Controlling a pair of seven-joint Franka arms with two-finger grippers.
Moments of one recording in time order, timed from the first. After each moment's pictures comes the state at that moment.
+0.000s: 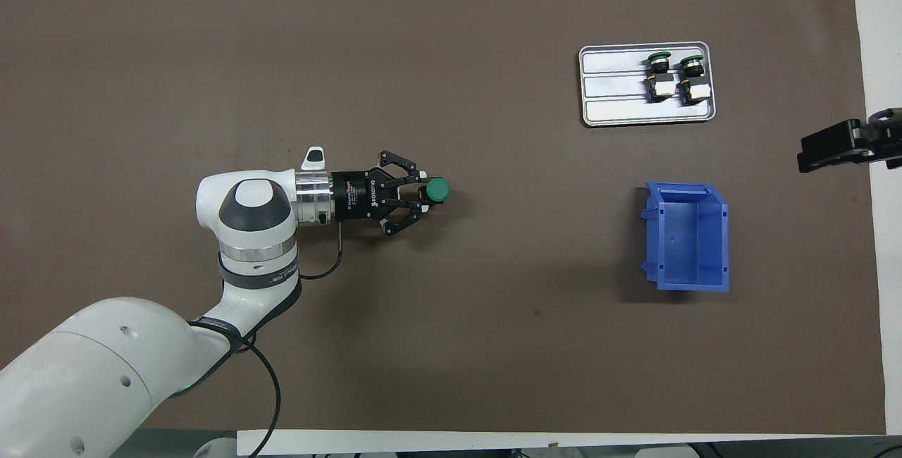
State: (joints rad) left arm -0.47 0.38 -0.02 -2.13 -1.77 2.08 -0.51; right arm -0.04 -0.03 0.03 -1.58 -0.05 1.46 -0.02
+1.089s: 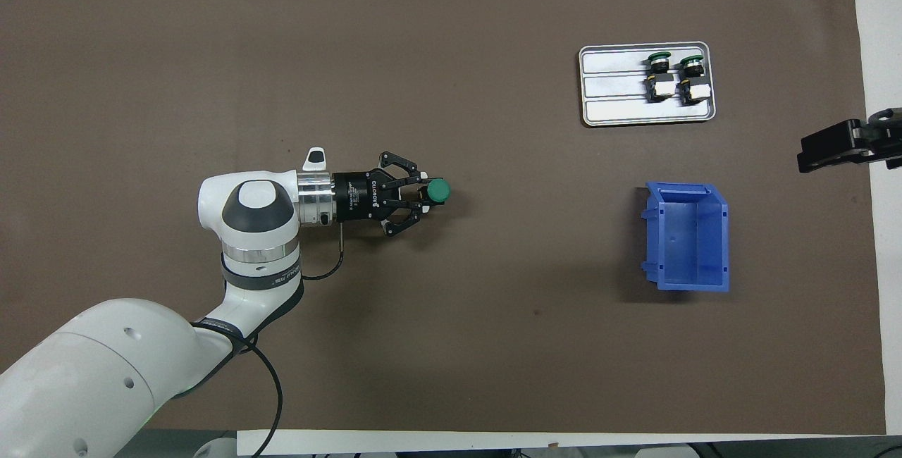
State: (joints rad) left arm -0.48 0.38 -0.02 -2.13 -1.77 2.11 -0.51; right arm -0.04 -0.03 0.03 -1.58 -0.05 1.46 -0.02
